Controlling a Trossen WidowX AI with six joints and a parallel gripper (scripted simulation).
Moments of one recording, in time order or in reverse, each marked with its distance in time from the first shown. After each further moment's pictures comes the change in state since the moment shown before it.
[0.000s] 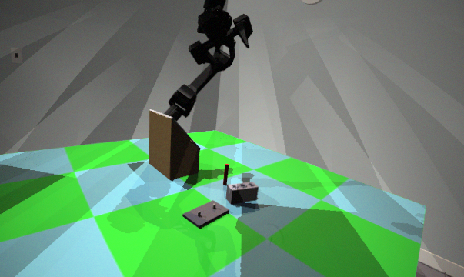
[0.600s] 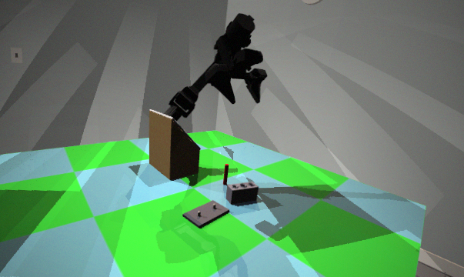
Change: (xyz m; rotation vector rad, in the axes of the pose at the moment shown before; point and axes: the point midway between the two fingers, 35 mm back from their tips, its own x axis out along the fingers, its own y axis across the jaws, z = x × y) arm 0.096 -0.023 -0.073 -0.840 0.388 -0.075
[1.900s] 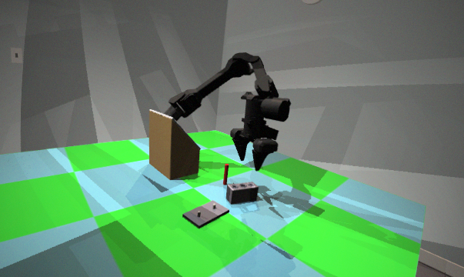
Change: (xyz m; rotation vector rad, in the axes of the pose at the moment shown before) arm 0.162 0.055 -0.104 -1.299 0.472 0.346
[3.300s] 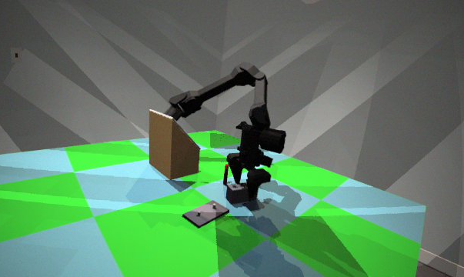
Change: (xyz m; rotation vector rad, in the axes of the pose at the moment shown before) arm 0.090 0.007 -0.003 0.005 0.002 0.029
